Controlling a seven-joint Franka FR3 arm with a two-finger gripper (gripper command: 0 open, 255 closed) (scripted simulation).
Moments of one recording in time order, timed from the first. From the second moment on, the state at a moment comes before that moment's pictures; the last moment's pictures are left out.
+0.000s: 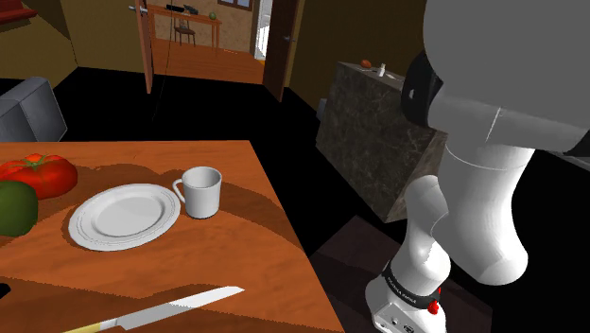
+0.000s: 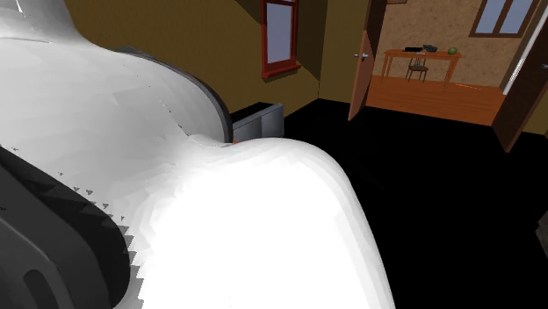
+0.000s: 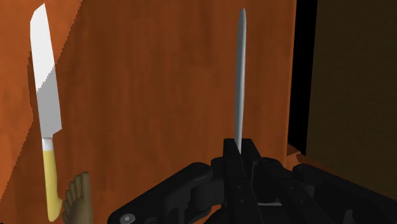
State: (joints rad) arm 0.99 0.38 0.60 -1.40 -0.19 1.57 0.45
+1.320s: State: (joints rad) arm 0.97 0.42 0.59 -1.62 -0.21 1.82 0.47
